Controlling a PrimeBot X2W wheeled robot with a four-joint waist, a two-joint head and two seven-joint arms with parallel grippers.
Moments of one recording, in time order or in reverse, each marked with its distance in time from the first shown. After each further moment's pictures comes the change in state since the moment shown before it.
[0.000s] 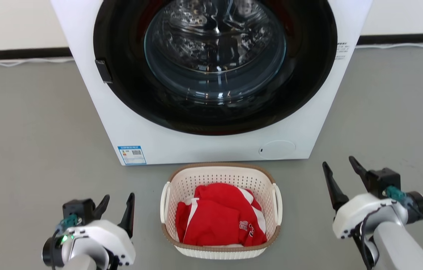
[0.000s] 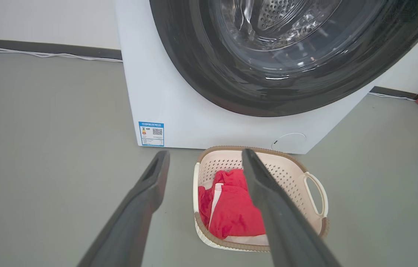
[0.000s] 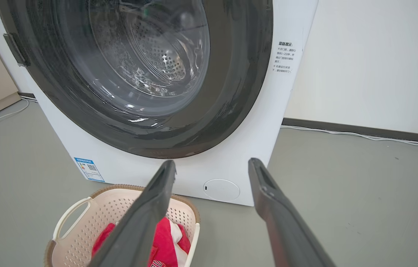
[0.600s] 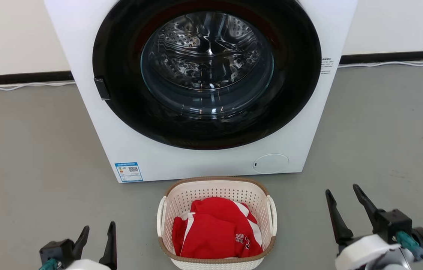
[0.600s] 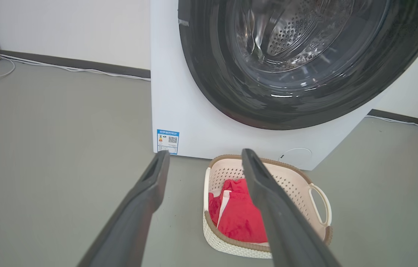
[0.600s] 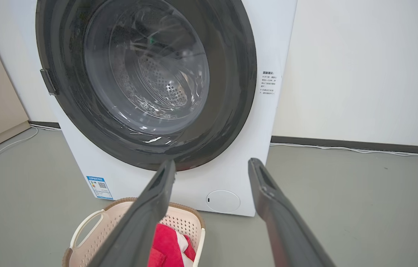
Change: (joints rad) left arm 0.266 -0.030 0.223 -0.253 0.132 0.009 0.000; right arm 0.281 0.035 -0.078 -0.335 -0.045 0.000 0.000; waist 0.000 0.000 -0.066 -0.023
